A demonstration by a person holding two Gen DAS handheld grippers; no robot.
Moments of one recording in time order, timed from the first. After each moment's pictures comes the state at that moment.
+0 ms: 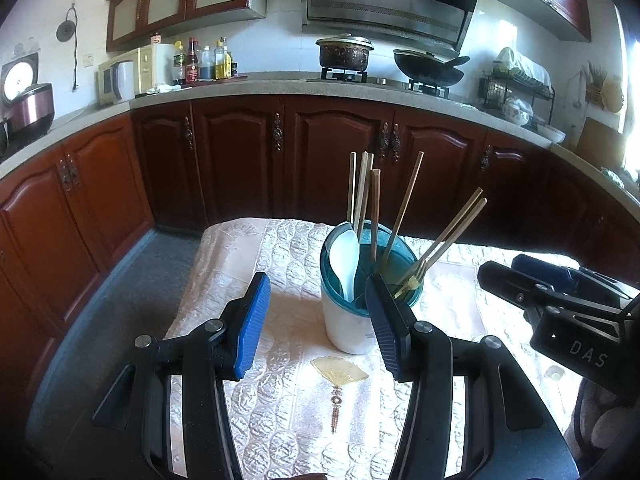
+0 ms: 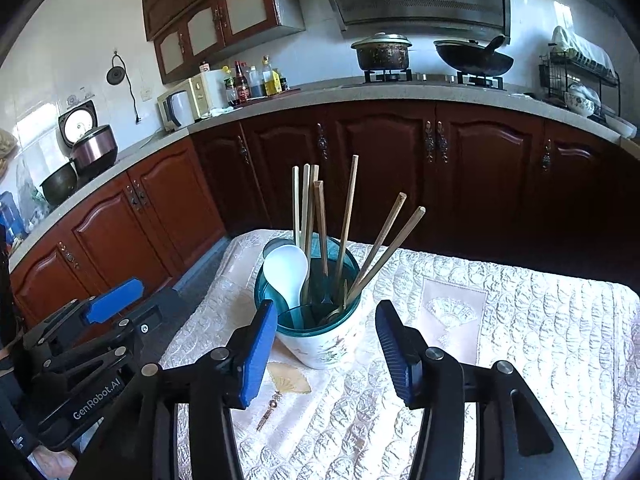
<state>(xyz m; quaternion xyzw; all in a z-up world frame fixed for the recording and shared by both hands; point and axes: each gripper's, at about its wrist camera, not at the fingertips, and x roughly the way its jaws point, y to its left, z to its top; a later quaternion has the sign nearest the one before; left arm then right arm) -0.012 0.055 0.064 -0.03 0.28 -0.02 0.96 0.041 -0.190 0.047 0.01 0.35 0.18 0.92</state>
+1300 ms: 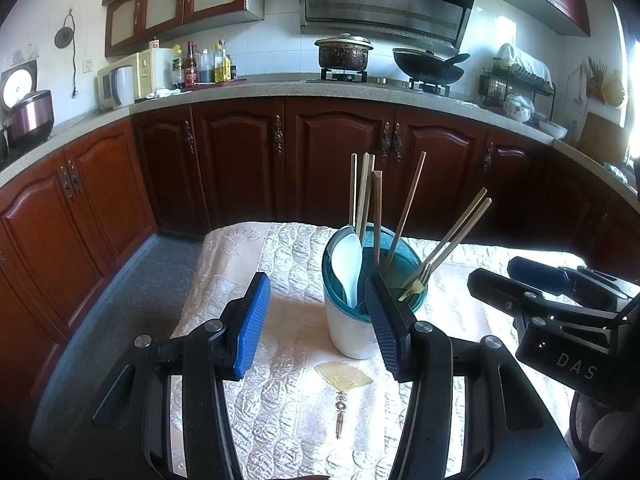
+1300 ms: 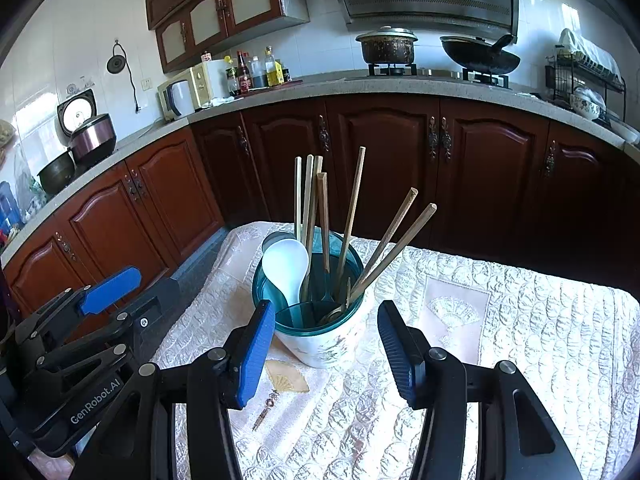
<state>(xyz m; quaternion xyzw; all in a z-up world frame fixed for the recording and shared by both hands) -0.010 0.051 0.068 -0.02 0.28 -0.02 0.96 0.049 -0.179 0.042 0.00 0.36 0.18 0.92</state>
